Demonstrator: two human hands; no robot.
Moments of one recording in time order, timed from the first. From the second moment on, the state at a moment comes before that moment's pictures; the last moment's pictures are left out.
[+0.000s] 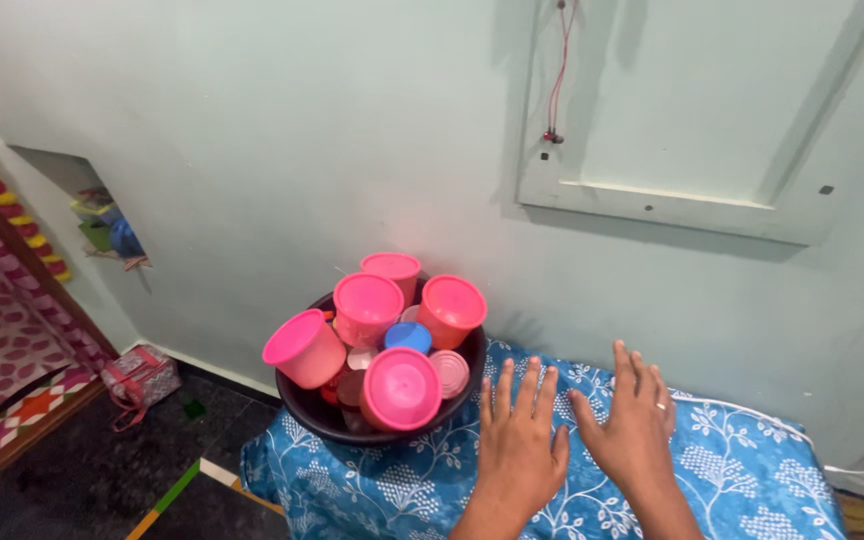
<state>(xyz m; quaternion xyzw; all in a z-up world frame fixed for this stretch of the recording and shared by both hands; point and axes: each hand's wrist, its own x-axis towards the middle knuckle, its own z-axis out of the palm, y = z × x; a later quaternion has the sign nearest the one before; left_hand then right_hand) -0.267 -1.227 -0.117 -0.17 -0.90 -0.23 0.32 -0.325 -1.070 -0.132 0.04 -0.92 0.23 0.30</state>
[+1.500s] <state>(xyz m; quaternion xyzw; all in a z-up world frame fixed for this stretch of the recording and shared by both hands) -0.480 -1.401 -0.164 -0.18 -0.87 -0.45 0.12 -0.511 -1.246 -0.223 0.00 -0.84 0.41 0.34</state>
